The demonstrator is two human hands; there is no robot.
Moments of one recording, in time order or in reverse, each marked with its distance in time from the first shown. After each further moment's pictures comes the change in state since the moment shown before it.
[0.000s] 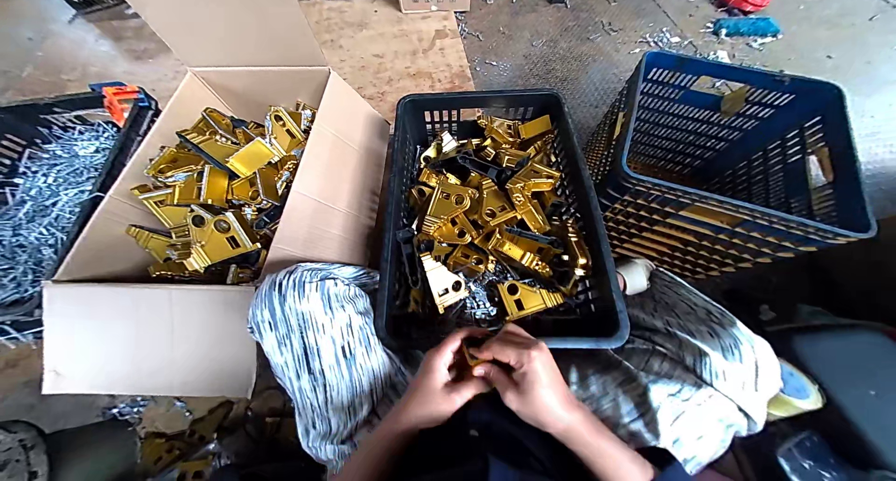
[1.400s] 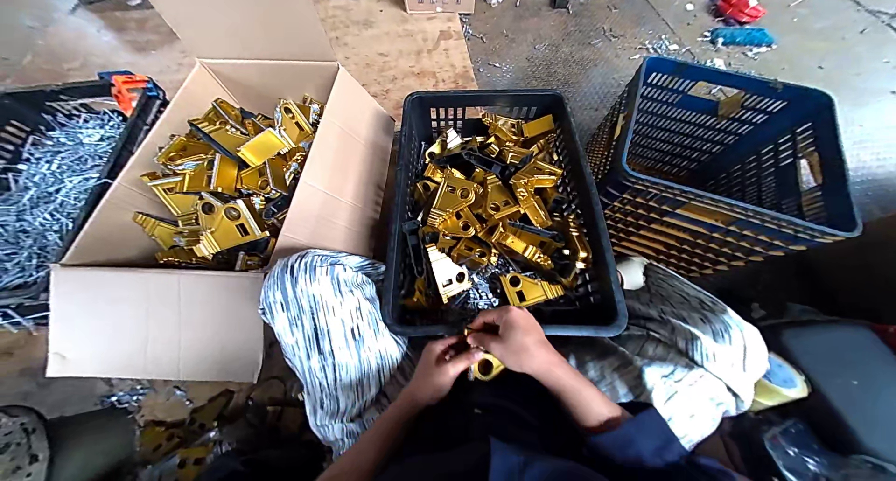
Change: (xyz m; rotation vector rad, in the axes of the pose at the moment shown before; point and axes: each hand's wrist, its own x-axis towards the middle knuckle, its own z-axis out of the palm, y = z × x) left_hand -0.015 -0.028 0.002 -0.092 0.231 -0.288; right_hand 0.046 -0.001 -0.003 -0.098 -0.482 0.548
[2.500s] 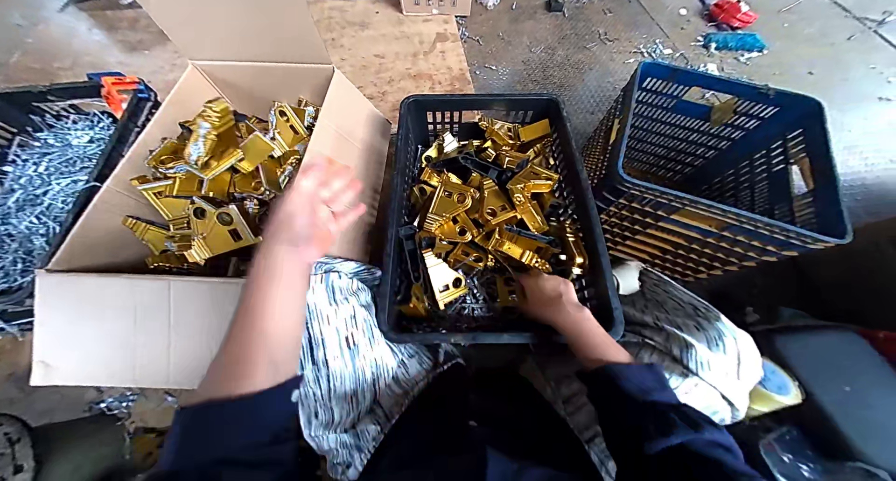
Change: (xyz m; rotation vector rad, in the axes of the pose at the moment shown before) left_hand 0.095 0.204 -0.141 -0.140 0.359 0.106; right_hand 0.049 0.057 -0.058 -0.609 -0.038 0.373
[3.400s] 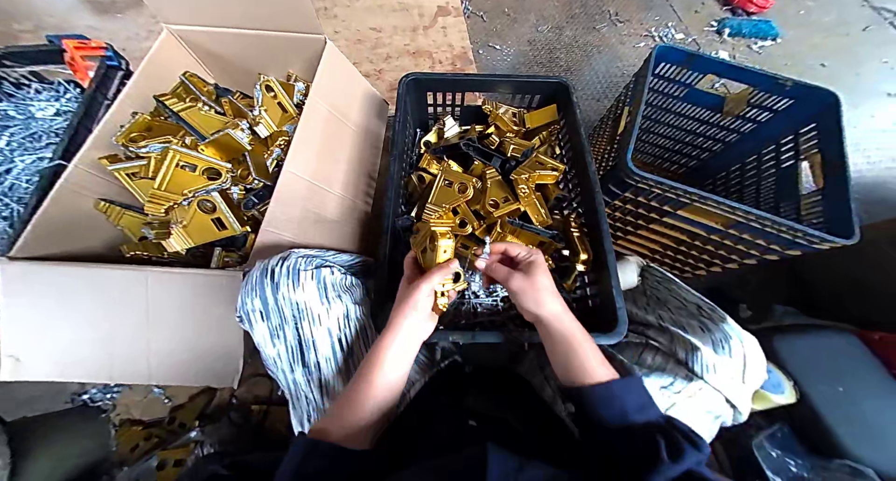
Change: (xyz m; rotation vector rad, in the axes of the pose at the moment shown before) left_hand -0.070 -0.135 0.101 -0.371 0.022 -0.244; right_hand -0.015 -0.050 -0.011 1.298 0.398 -0.497
